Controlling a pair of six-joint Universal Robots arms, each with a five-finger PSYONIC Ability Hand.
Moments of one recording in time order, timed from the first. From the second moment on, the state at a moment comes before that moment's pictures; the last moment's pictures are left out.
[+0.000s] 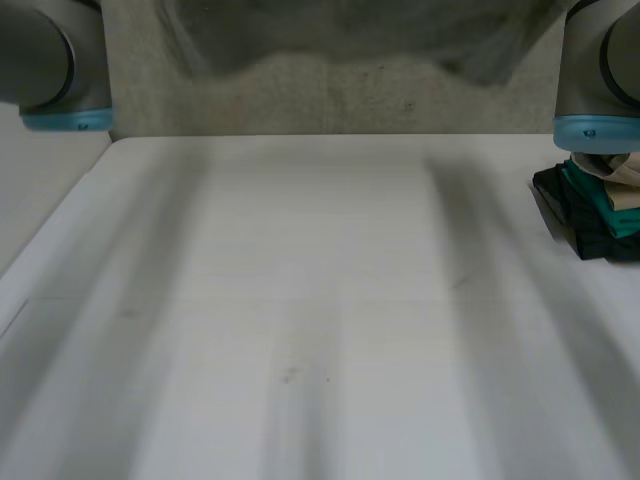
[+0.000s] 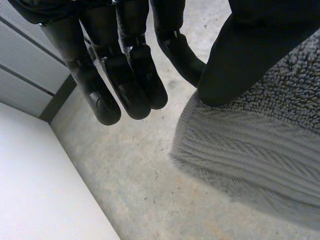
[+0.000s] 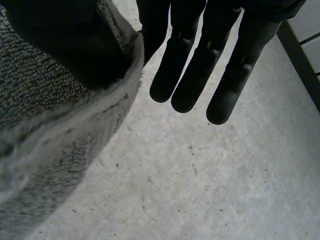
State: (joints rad) left arm 4.37 -2.11 -0.78 3.89 -1.56 3.78; right arm 1.96 -1.09 0.80 -0.51 1.71 2.40; left_hand 1.14 1.20 1.19 1.20 0.97; right_hand 1.12 1.17 1.19 1.20 1.00
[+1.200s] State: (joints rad) left arm 4.74 -1.93 -1.83 3.24 -1.06 3.59; right arm 1.83 -1.14 1.65 -0.22 1.47 2.50; left_hand 0.58 0.57 0.57 0.58 0.40; right_hand 1.12 1.17 1.19 1.20 1.02
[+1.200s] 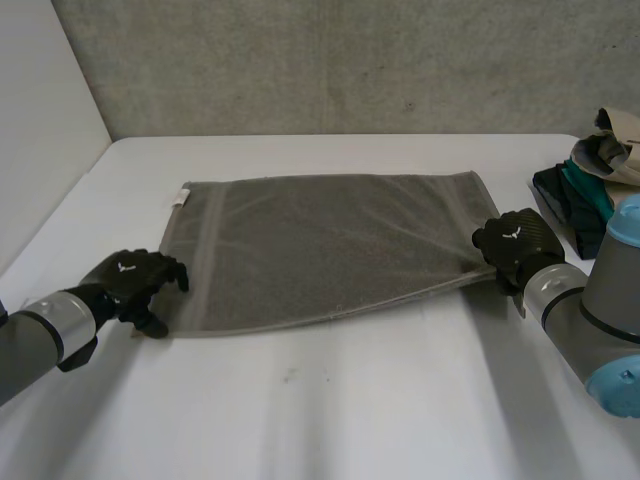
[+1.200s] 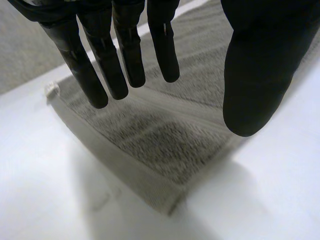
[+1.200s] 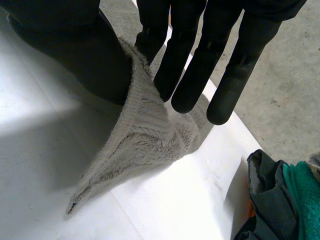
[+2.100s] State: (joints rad) left arm 4.70 -2.13 -1.70 3.40 -1.13 3.72; right arm 1.83 -1.14 1.68 -0.24 1.46 2.50; left_hand 0.55 0.54 0.55 0.55 0.30; right_hand 1.12 1.17 1.19 1.20 1.02
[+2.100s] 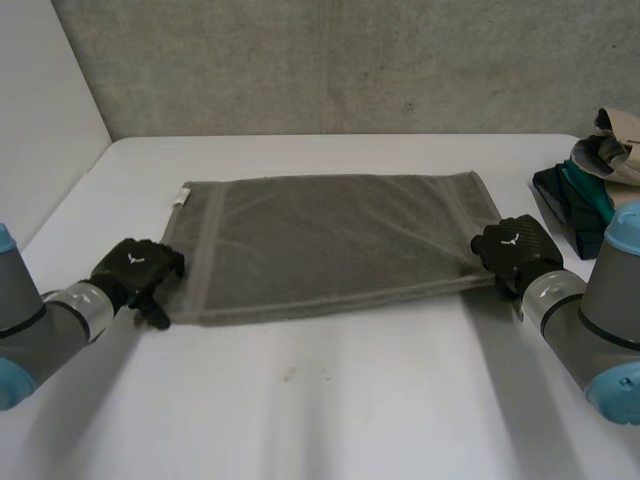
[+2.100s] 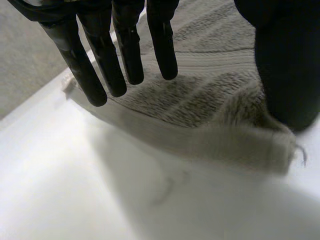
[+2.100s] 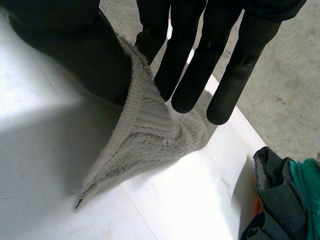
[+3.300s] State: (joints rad) left arm 4.56 -1.83 -1.67 3.02 -1.40 4.03; right arm 1.76 -1.20 1.44 0.46 1.50 2.15; left_hand 1.13 1.20 1.19 1.20 0.96; right_hand 1.12 1.17 1.19 1.20 1.02
